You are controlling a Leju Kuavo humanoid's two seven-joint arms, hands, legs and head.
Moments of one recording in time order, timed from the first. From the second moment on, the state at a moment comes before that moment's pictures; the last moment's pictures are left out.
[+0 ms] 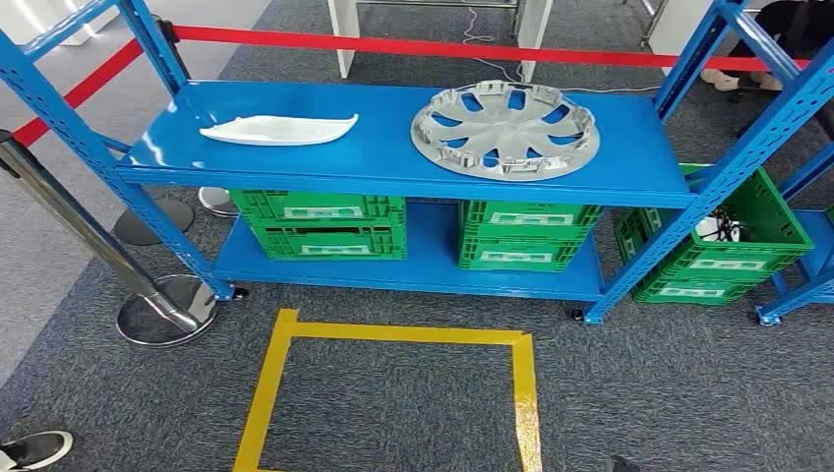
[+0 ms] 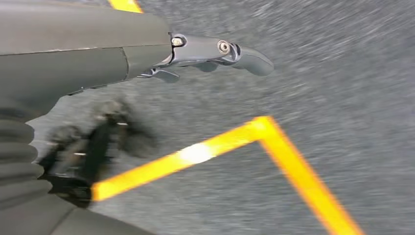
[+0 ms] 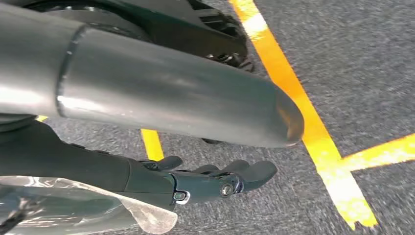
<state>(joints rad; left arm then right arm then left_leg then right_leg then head) 0.03 -0.13 0.50 -0.42 0.45 0.44 -0.43 0.00 0.08 -0.05 -0.25 -0.39 -0.33 -0.15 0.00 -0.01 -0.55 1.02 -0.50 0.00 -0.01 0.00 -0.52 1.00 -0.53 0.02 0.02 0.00</state>
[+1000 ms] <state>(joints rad) 0.11 -0.20 0.28 -1.20 -0.08 0.44 -0.55 -0.01 0.11 -0.12 -0.23 -0.39 -0.37 -0.32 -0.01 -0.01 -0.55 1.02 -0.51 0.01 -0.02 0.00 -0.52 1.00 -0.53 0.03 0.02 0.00</state>
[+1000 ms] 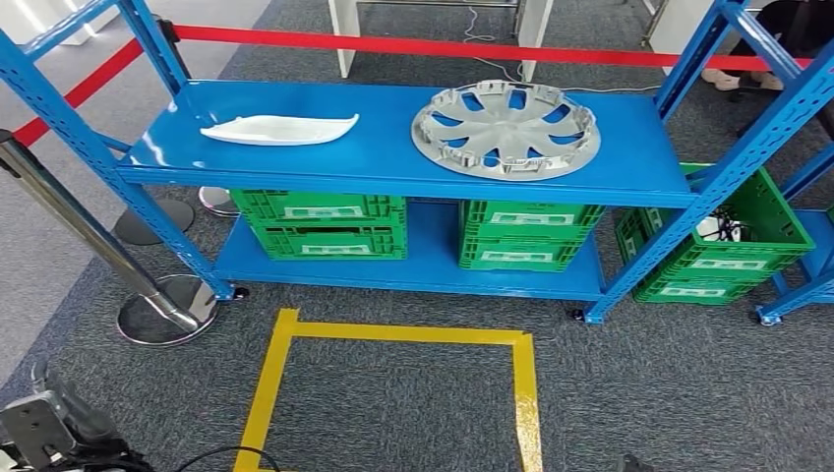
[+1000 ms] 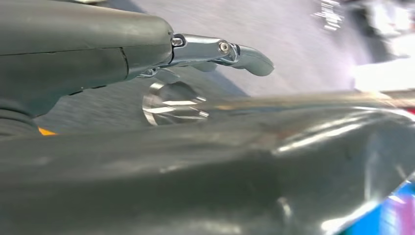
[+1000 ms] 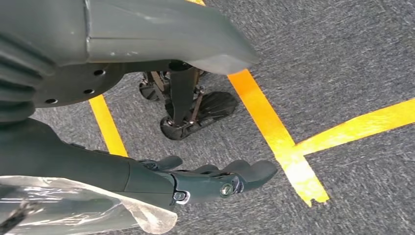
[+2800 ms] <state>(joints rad) 0.22 -0.26 -0.06 -1.75 -0.48 0.70 -0.70 -0.02 0.13 -0.17 -0.21 -0.24 -0.27 -0.31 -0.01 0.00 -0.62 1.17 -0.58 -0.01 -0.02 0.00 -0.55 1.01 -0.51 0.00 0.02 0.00</state>
